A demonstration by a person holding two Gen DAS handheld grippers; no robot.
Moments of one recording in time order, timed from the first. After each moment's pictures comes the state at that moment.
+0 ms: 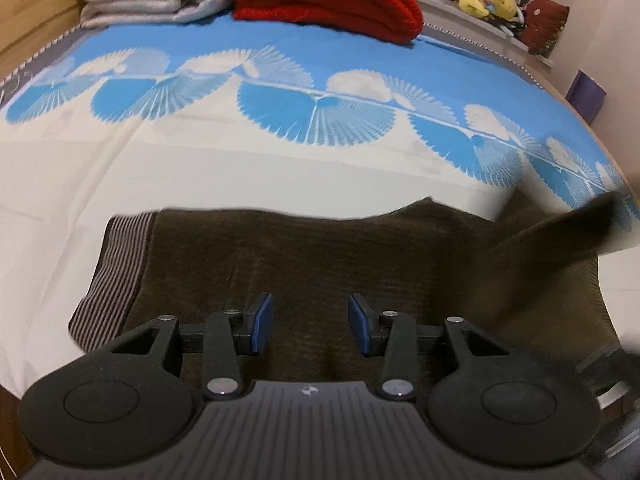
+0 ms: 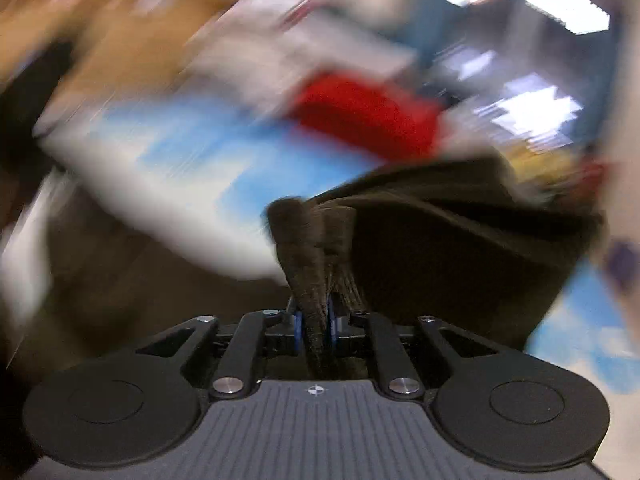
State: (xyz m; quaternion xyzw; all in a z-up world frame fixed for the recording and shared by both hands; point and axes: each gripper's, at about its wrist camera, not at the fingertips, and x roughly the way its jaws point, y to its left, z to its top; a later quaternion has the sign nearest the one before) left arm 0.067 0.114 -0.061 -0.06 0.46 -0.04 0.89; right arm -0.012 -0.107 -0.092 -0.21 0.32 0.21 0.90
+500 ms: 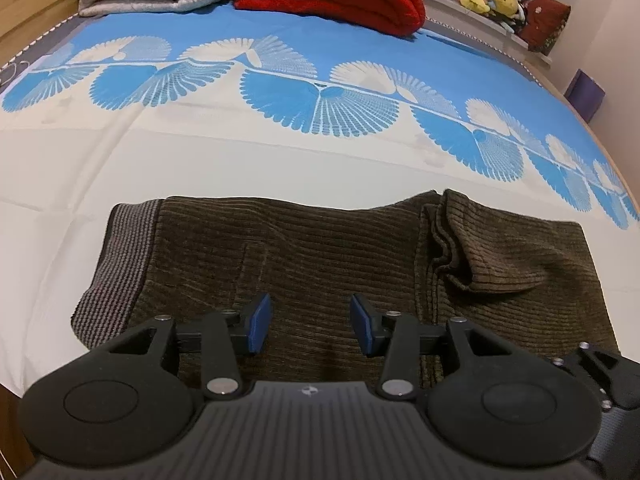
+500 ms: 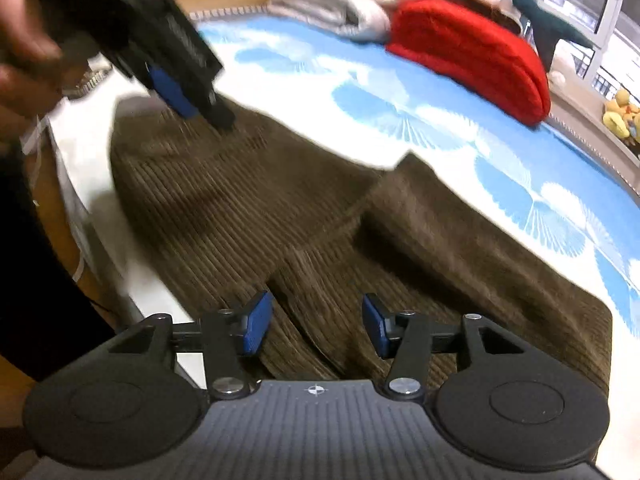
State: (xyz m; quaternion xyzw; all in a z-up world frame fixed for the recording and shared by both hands) left arm 0.069 0.120 -0.063 -0.06 0.47 -0.04 0.88; right arm 0.004 -0.109 -0.109 -0.21 0.37 0.24 0.87
